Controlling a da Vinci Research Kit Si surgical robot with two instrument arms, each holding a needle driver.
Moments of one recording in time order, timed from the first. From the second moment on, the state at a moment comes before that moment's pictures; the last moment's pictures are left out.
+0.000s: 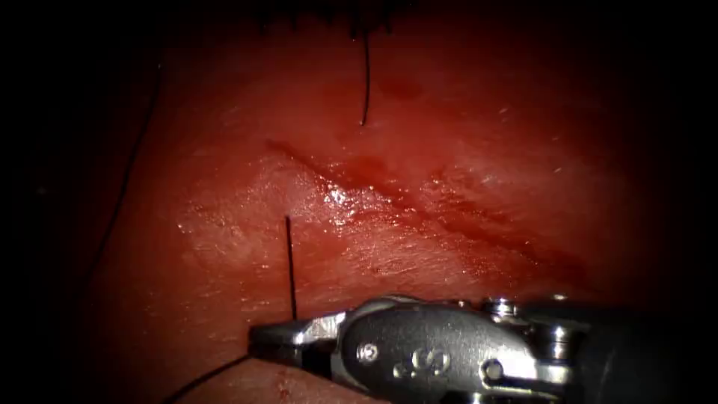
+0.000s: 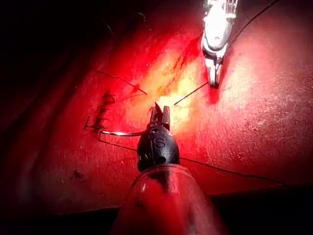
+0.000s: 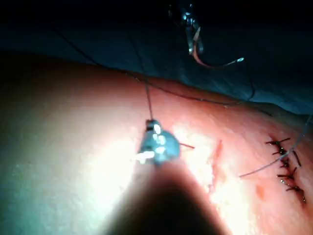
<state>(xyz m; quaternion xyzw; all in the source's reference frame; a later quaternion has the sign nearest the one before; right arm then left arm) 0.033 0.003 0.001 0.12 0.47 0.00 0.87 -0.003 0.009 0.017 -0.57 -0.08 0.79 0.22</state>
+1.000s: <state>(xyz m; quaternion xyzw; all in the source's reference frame) 0.035 0.003 -0.003 0.17 0.47 -0.01 0.87 -0.003 0.009 0.018 -0.57 -0.08 0.79 0.22</state>
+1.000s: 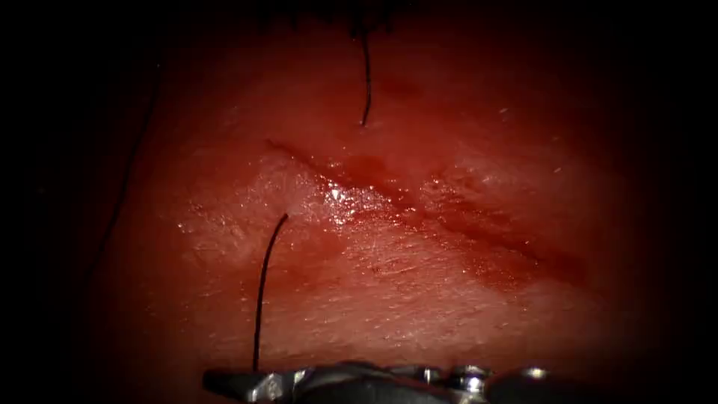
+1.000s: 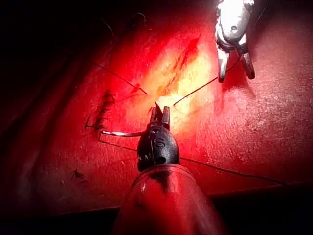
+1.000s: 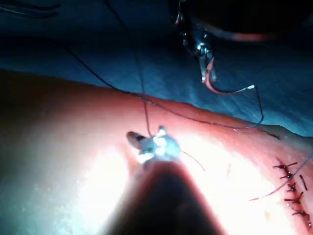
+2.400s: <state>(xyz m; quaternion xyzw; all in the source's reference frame) 0.032 0.006 0.009 0.08 0.47 -0.02 0.88 -0.003 0.009 0.018 -0.57 -0.08 0.79 0.22</state>
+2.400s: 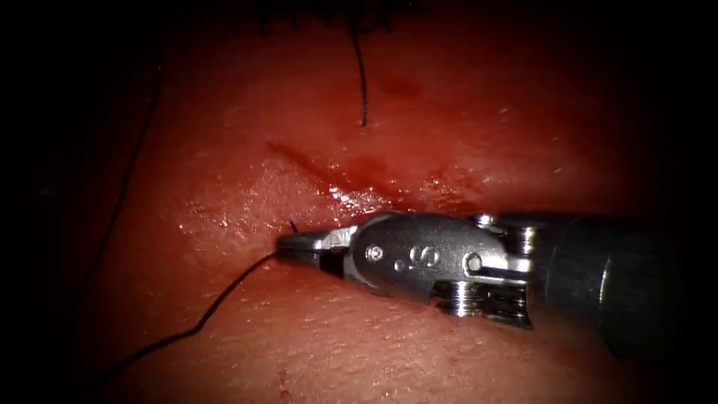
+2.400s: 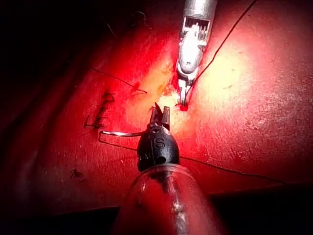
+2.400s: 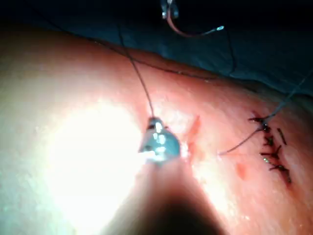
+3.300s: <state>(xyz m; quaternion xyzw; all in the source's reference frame) 0.034 0.001 0.001 0.13 0.46 -0.04 0.88 -0.004 0.009 0.018 -0.57 -0.08 0.79 0.22</state>
